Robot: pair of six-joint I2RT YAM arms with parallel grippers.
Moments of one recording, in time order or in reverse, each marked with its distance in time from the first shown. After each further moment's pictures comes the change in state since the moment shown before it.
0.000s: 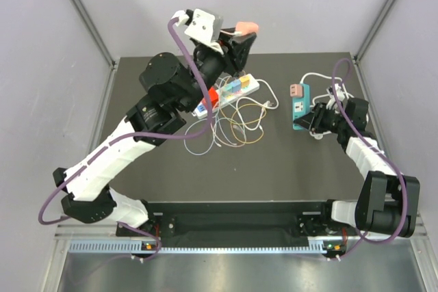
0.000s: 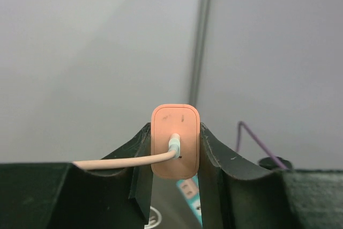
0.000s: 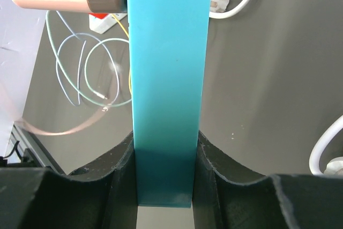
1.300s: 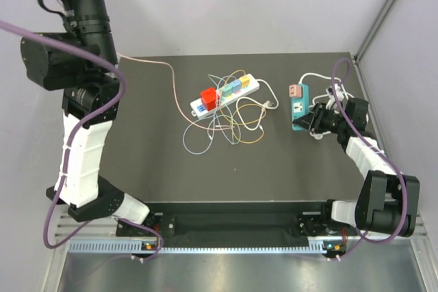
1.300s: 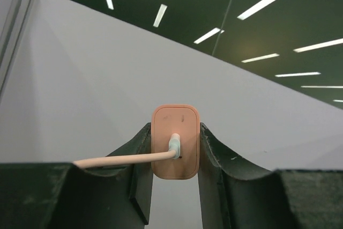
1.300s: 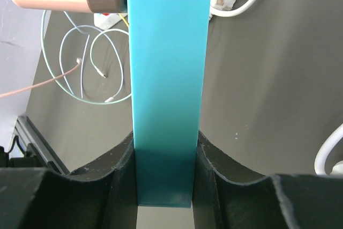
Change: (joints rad) left arm 0.449 0.067 0.471 0.177 -0.223 0.091; right arm 0.000 0.004 0.000 0.000 -0.026 -0.005
